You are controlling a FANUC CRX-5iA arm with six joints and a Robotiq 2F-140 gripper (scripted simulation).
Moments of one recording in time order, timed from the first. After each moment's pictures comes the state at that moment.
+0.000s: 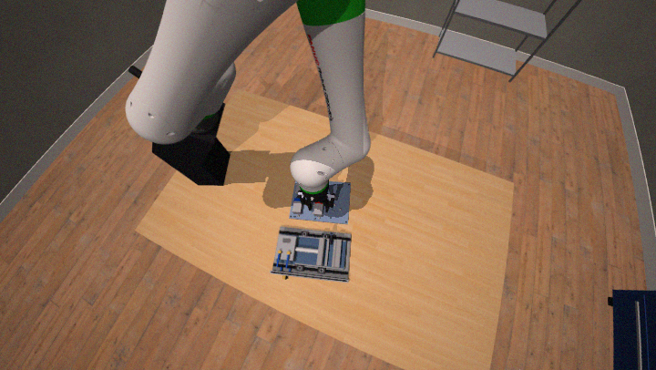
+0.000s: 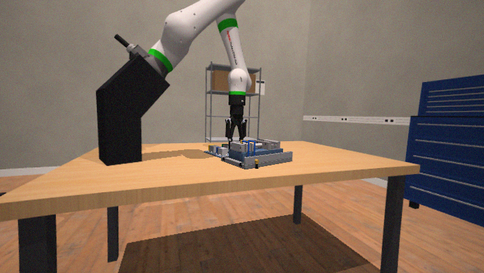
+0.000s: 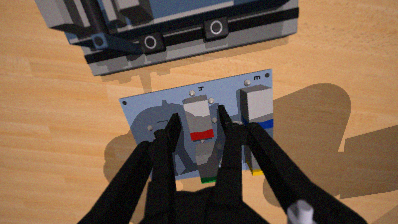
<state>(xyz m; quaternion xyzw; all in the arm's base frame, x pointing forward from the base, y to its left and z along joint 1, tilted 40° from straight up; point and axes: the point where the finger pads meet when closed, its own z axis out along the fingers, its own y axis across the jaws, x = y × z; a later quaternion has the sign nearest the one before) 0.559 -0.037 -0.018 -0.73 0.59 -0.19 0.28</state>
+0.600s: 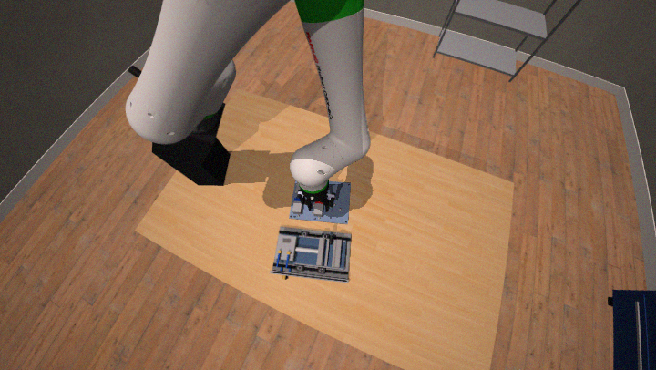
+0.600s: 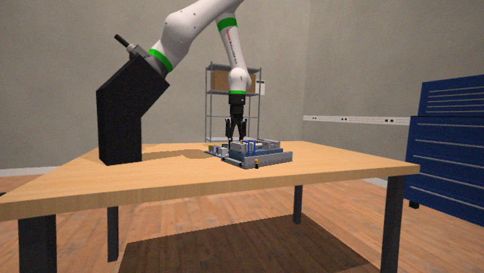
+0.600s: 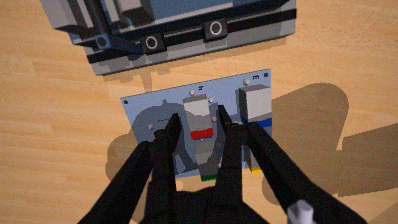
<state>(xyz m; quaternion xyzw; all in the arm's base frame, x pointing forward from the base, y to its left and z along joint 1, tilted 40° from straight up) 0.556 -0.038 -0.015 -0.73 0.59 -0.19 0.28</state>
